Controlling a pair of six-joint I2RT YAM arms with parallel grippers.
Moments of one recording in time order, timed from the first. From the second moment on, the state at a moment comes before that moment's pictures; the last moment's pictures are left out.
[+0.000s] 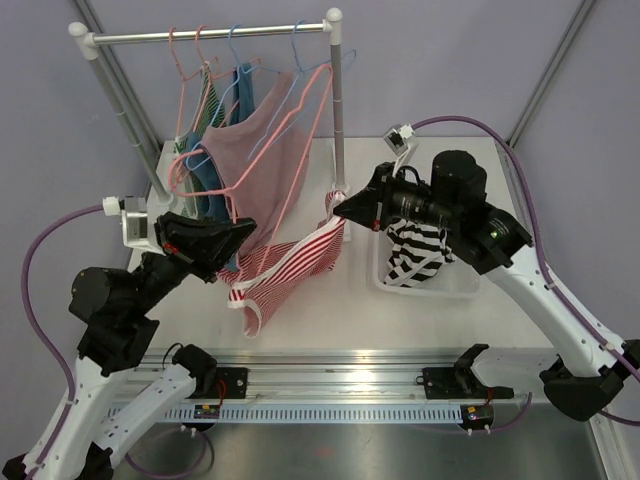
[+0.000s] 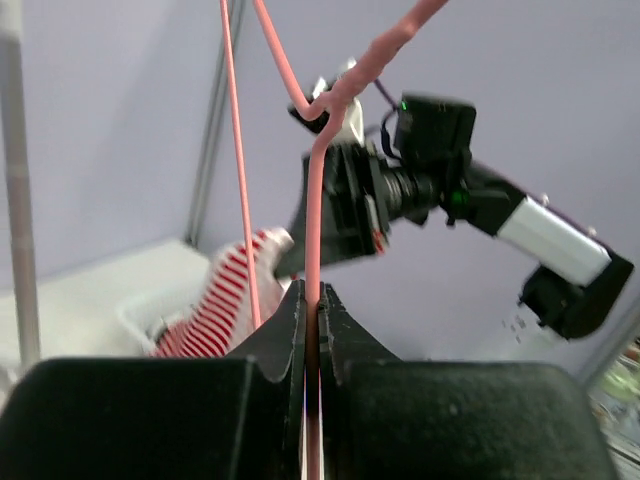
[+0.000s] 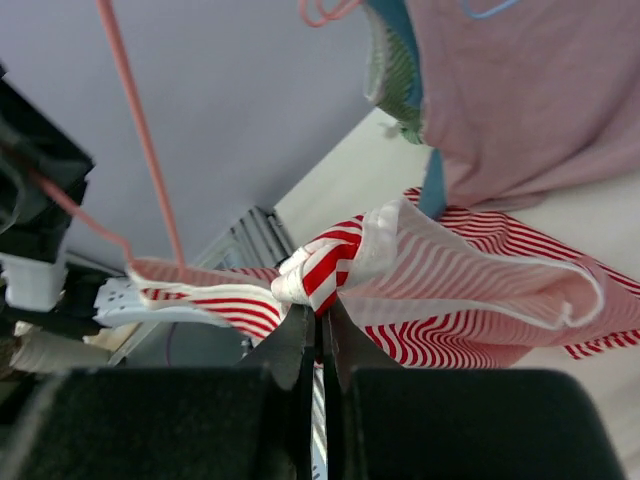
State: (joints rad) left arm -0.54 0.52 0.97 -0.02 0.42 -0.54; right arm 0.68 1.19 1.42 -0.41 -0.43 0.50
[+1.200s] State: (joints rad) left arm -0.54 0.88 1.54 -0.73 -0.05 -0.34; right arm 1.02 1.48 1.13 -0.50 0.20 0.55
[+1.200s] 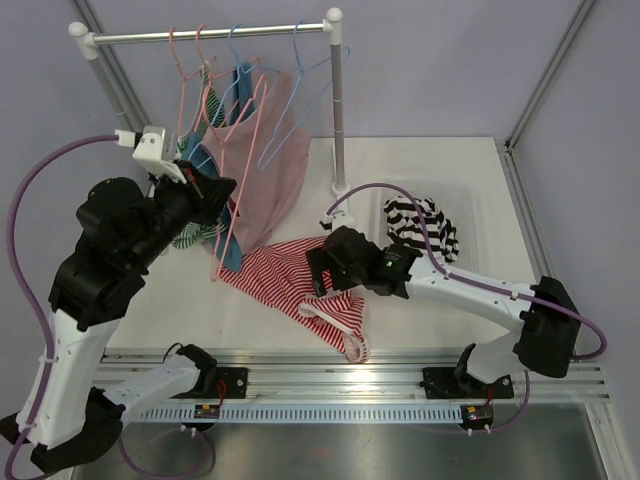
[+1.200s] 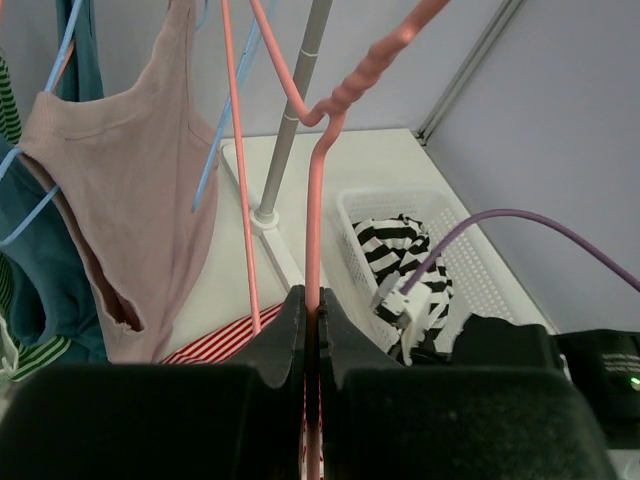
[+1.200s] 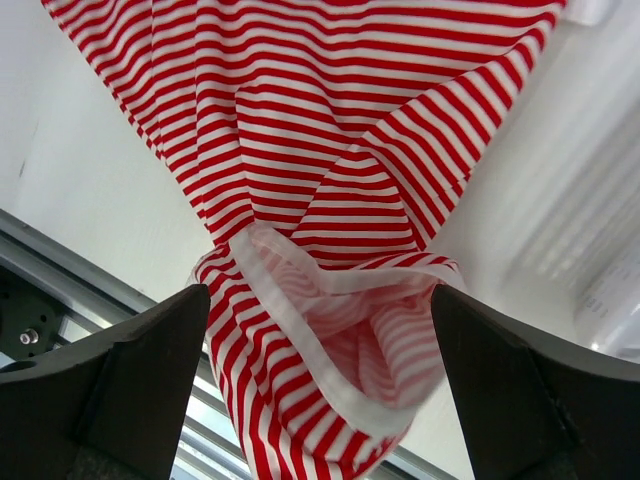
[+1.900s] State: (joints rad) left arm -0.27 1.62 2.28 -1.00 0.22 -0.29; right arm 1.02 1.08 1.06 -0.55 0.20 0.55
